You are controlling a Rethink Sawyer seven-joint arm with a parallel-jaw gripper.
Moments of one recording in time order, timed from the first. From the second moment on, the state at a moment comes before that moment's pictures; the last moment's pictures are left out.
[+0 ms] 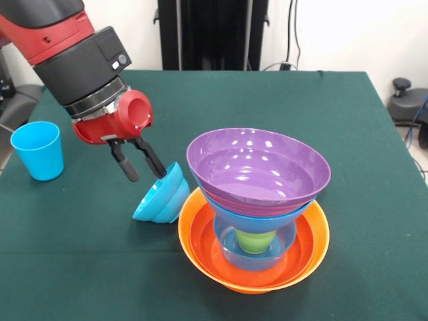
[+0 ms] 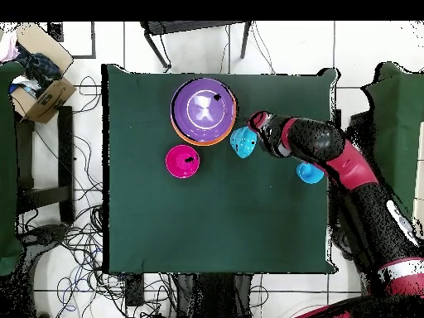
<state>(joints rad) -0.94 -0.38 0.67 1.49 -0.12 0.64 1.75</state>
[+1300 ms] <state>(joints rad) -0.94 -0.35 0.67 1.49 -0.12 0.62 1.75</state>
